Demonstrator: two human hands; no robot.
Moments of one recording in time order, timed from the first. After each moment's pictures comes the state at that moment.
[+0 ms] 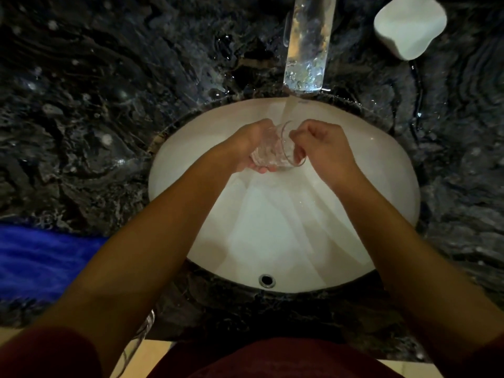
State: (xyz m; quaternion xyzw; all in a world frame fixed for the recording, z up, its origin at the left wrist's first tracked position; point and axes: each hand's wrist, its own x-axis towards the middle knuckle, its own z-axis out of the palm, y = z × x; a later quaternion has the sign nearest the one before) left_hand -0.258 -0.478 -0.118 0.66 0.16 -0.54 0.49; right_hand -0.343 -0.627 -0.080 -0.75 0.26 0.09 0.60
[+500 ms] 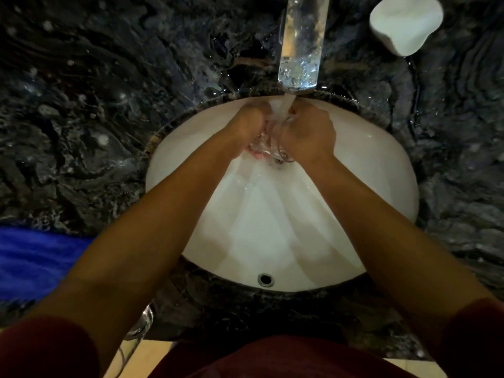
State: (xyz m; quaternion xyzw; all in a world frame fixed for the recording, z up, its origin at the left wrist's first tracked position) left_hand -0.239 -0.493 -0.108 0.75 0.11 -0.46 0.46; right_hand -0.303 -0.606 -0.102 -0.89 0.31 0.10 0.32
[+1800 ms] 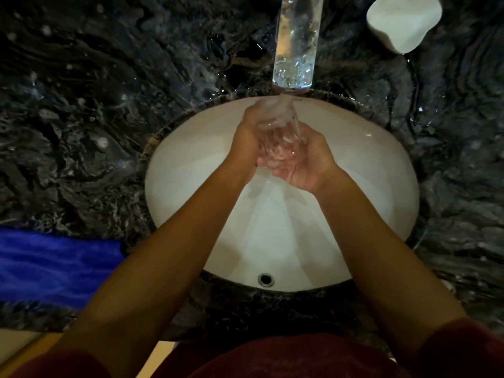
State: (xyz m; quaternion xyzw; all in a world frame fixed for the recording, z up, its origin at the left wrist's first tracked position) left_hand -0.282 -0.496 -0.099 0.59 0.21 -0.34 0.70; right_hand -0.335 -0.614 -0.110 -0.31 0.38 0.26 0.83
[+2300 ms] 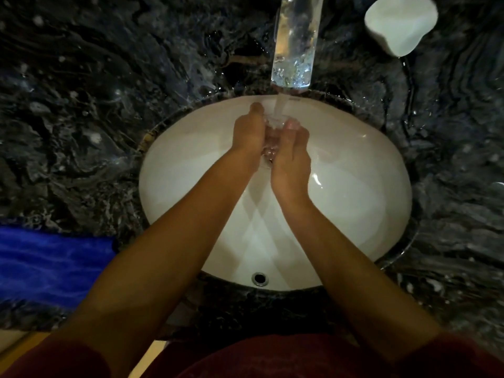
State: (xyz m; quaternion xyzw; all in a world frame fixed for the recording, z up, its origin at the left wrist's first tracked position) left_hand -0.270 -0.514 -0.099 0.67 0.30 -0.36 0.57; right_hand -0.353 -0.558 -0.105 -0.73 0.42 0.03 0.55
